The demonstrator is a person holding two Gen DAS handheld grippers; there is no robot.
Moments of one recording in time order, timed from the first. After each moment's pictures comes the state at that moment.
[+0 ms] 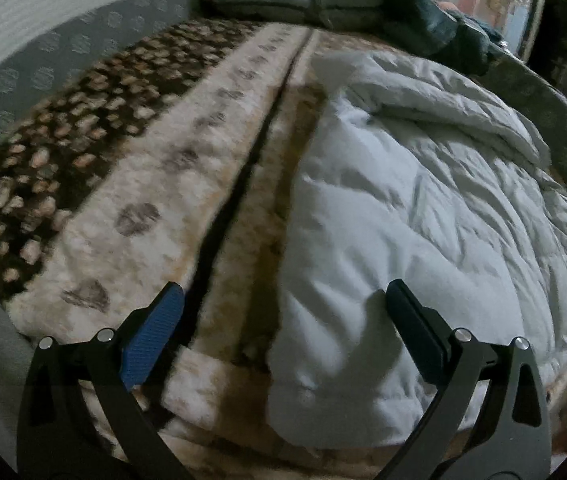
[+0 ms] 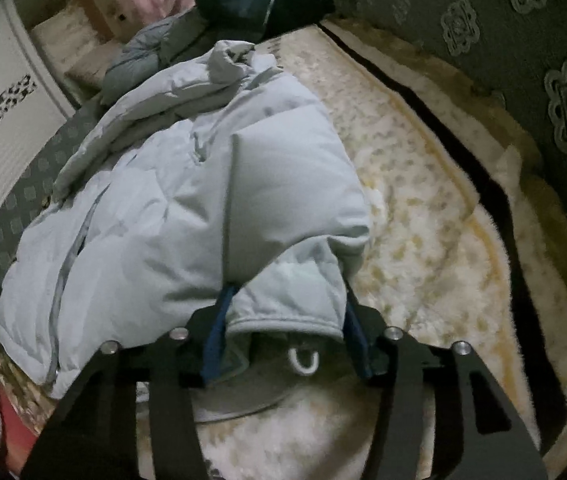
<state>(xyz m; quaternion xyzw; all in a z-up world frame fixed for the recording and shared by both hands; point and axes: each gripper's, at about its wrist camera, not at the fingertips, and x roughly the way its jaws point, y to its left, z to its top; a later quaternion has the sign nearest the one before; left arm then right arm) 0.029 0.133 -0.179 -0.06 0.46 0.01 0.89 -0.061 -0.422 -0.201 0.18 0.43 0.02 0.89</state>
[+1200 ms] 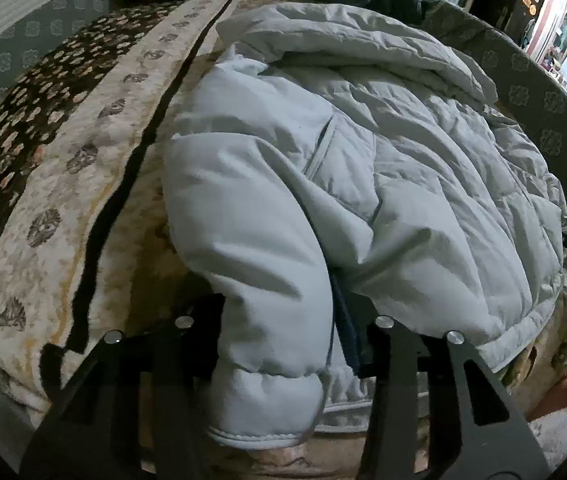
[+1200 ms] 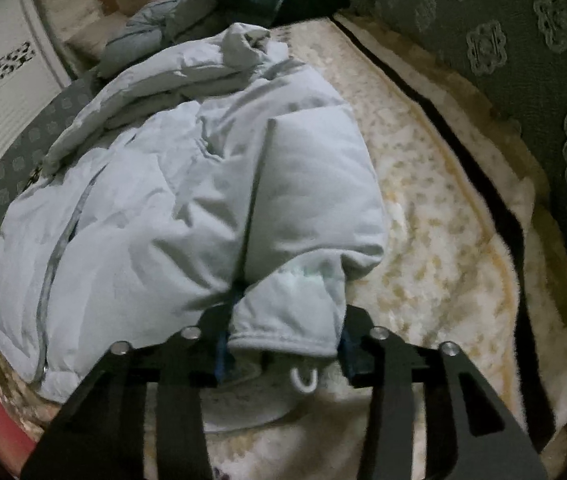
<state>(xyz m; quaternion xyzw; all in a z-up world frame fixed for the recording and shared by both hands) 0.043 0.078 -0.197 -0.02 0.50 -0.09 0.86 -0.039 -0.402 -0.197 0.13 0.45 0.02 0.88</state>
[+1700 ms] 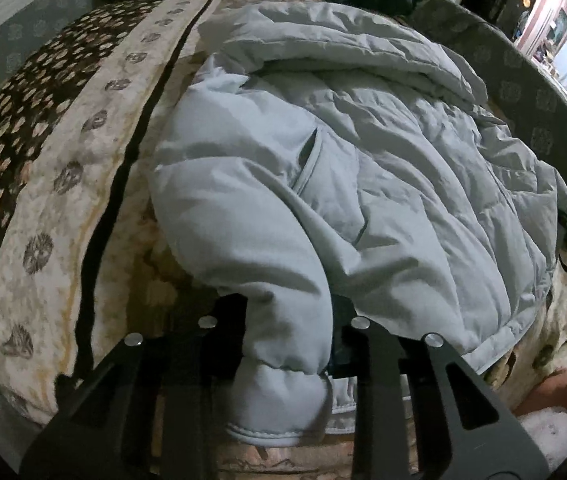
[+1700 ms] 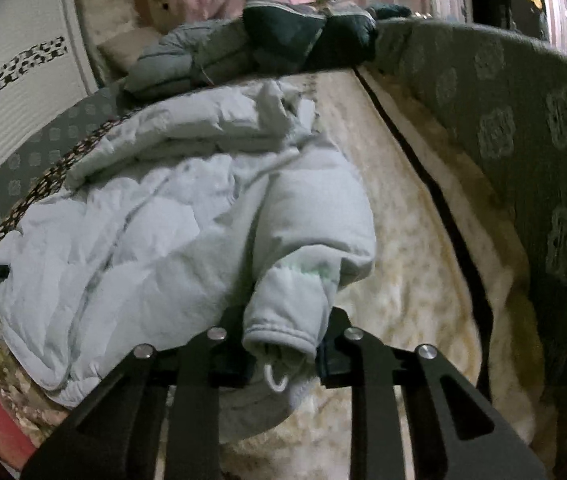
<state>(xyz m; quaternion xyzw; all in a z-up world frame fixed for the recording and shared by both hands) 0.065 0.067 -0.177 -0.02 0.52 -0.12 0.85 -0.040 -0.386 -0.139 0.05 0.38 0.04 0.92</state>
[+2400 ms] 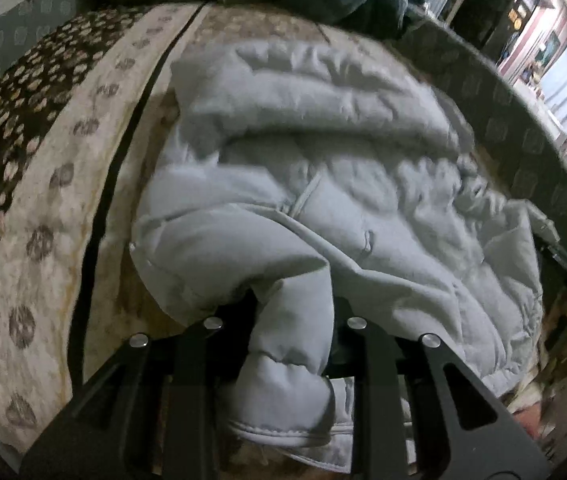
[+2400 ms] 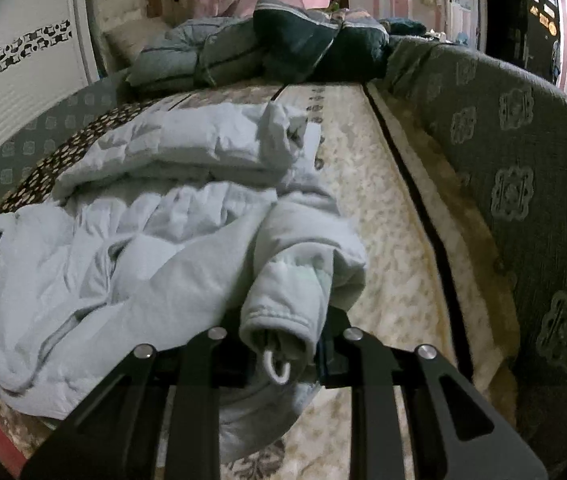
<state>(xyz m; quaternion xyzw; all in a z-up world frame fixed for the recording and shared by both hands) 0.127 0.055 -0.135 -0.07 0.49 -0.15 0.85 0.010 -0.383 -0.111 0.02 0.37 0.04 0.93</state>
